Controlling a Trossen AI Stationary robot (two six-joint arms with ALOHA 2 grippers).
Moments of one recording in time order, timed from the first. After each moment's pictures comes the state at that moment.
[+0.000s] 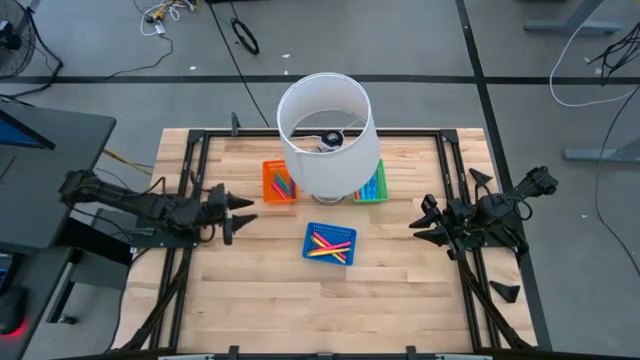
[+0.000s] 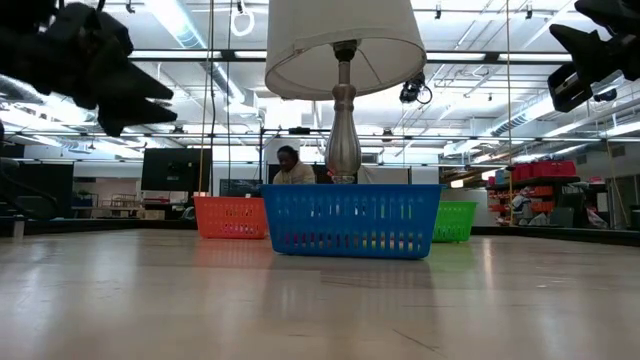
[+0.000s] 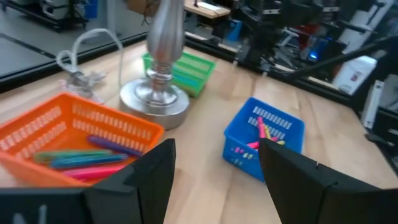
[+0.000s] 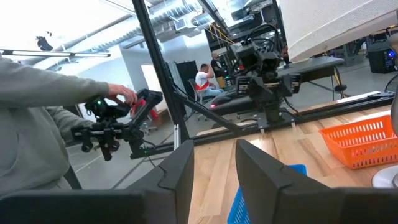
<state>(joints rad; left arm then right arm) -0.27 0.40 0.17 -0.01 -0.51 -0.41 0.51 0.01 0.02 0.17 0.28 0.25</state>
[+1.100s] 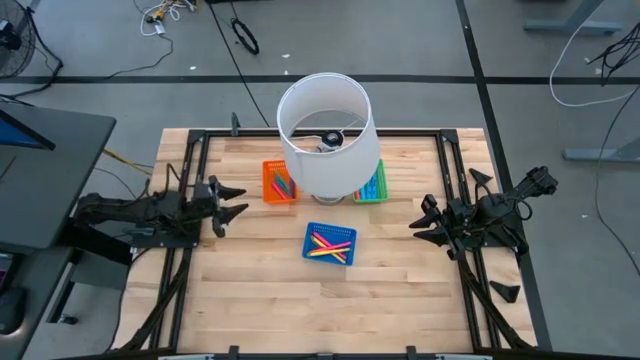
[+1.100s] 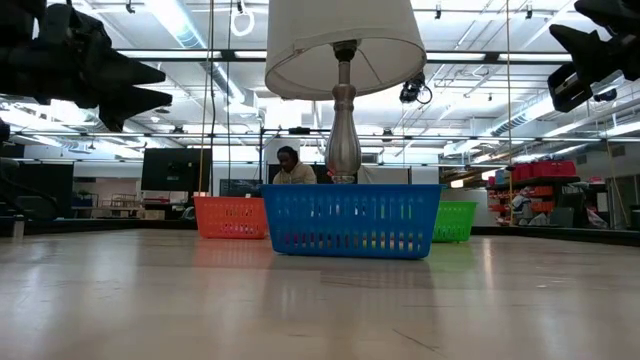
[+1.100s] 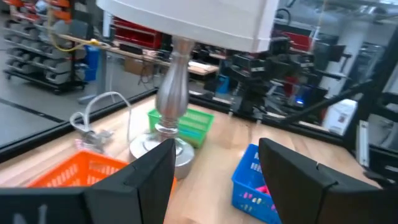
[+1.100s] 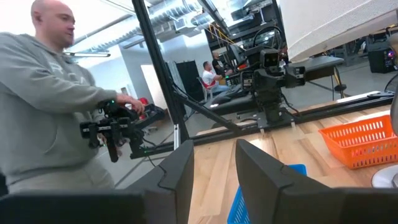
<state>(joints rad) -0.11 0.00 0.03 -0.01 -0.40 -0.21 0.51 0.01 0.02 0.17 0.28 0.25</state>
